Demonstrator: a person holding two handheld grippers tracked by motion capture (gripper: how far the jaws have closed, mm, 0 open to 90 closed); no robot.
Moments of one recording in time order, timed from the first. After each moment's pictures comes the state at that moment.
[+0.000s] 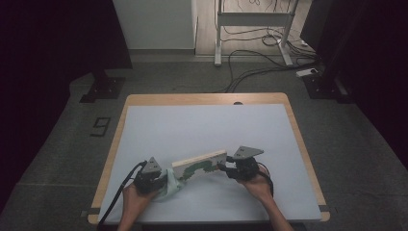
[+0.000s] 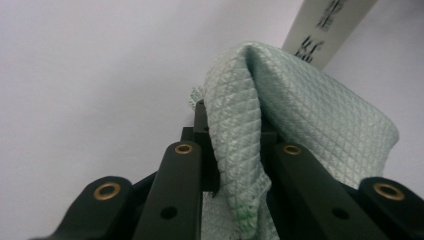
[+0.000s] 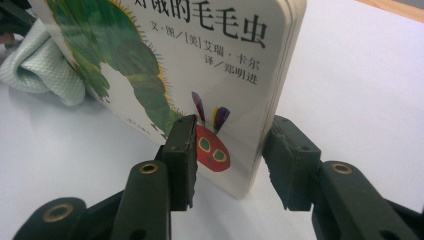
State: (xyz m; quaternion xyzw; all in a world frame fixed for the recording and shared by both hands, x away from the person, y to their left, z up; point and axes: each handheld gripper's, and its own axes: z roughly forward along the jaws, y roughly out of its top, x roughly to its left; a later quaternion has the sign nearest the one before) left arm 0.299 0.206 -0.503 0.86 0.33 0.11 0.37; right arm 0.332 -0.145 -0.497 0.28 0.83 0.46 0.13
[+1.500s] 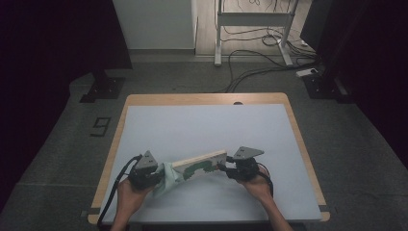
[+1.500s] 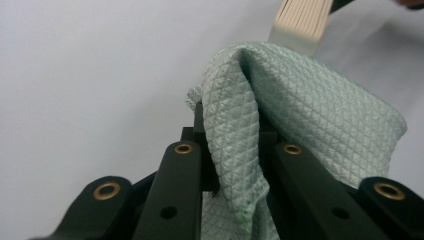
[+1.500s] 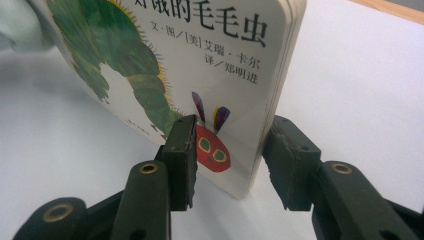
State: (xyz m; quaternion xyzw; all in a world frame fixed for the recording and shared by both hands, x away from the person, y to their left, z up) left arm 0.294 0.207 -0.465 0.86 0.32 0.13 0.39; right arm 0.332 -0.145 -0.498 0.29 0.82 0.47 0.14
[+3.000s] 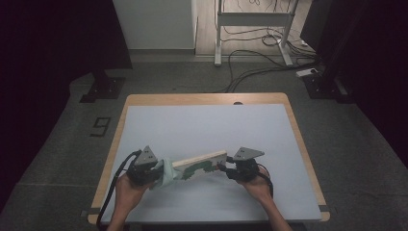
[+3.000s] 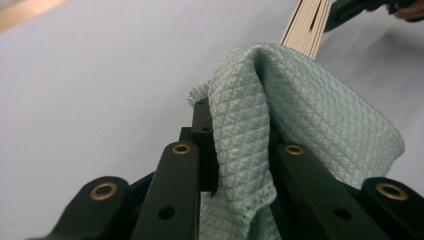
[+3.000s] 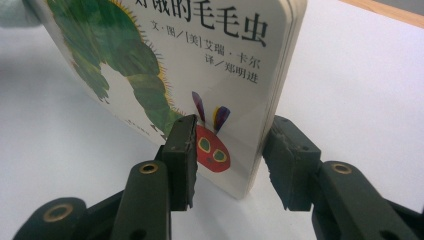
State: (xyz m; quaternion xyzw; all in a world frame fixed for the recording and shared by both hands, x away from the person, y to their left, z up) left arm 0.295 0.206 -0.434 0.86 0.30 0.15 0.39; right arm 0.329 -0.145 -0.499 0.29 0.82 0.47 0.14
